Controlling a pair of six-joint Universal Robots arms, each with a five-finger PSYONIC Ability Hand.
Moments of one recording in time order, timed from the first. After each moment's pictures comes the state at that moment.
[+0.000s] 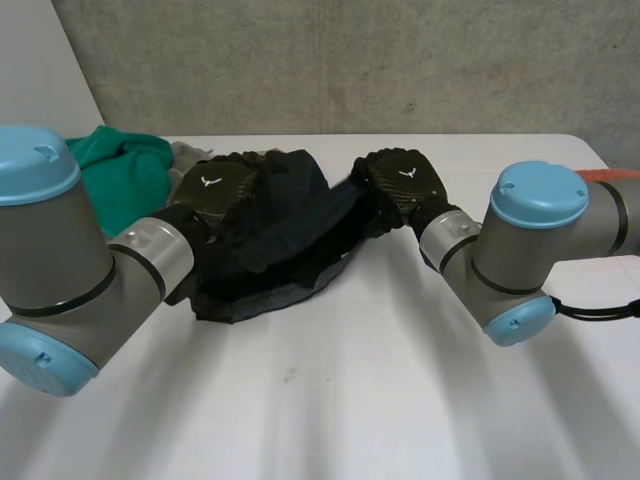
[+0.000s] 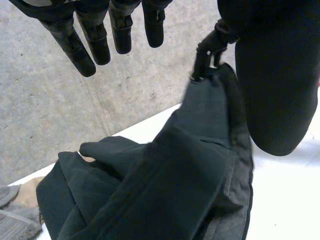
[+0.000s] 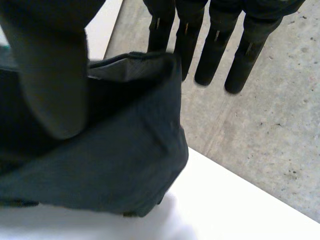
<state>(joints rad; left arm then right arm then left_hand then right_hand) 4.26 -1.88 -1.48 3.20 -1.39 3.20 2.06 -0.86 1.19 -0.32 1.33 3.06 0.19 0.21 0.21 0.20 0.05 0.62 0.62 0.62 0.62 0.45</state>
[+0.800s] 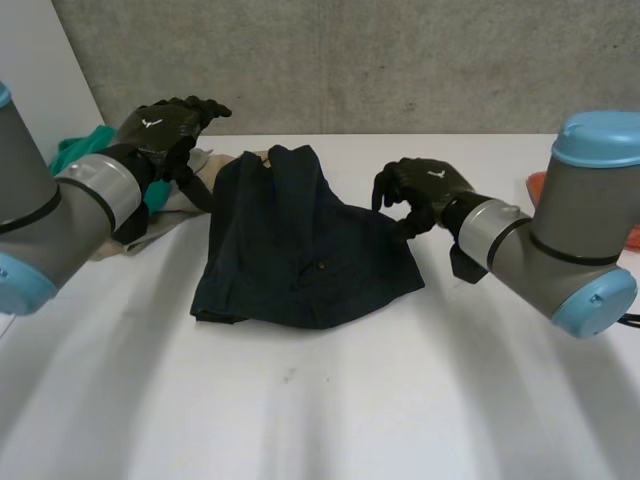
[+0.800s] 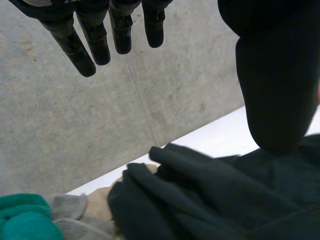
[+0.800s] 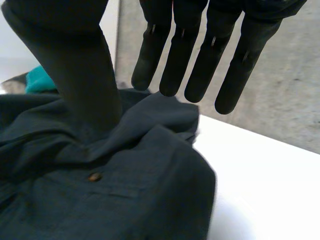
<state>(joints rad) 4.42 -1.95 -1.26 3.13 -1.34 3.22 1.98 -1.00 1.21 0.00 1.21 3.18 0.19 0.21 0.21 0.20 0.05 0.84 0.83 0.83 0.83 0.67</state>
